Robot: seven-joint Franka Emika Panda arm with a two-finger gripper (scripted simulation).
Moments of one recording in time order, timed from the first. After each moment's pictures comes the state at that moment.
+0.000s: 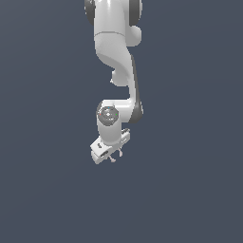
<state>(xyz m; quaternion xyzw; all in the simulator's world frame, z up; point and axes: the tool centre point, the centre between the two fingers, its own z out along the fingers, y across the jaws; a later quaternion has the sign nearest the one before) 0.038 -0.042 0.023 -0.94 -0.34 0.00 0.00</state>
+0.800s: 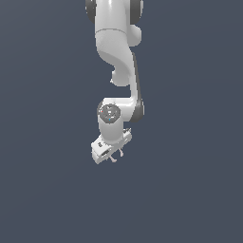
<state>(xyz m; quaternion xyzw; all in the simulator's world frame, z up) 0.043 -0.038 0.033 -0.94 -0.34 -0.01 -0.01</state>
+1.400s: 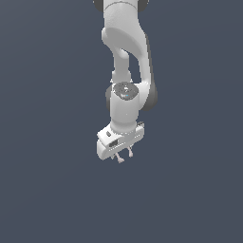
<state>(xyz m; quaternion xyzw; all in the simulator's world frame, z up) 0.079 0.000 0.120 -0.95 -0.29 -0.08 -0.05</state>
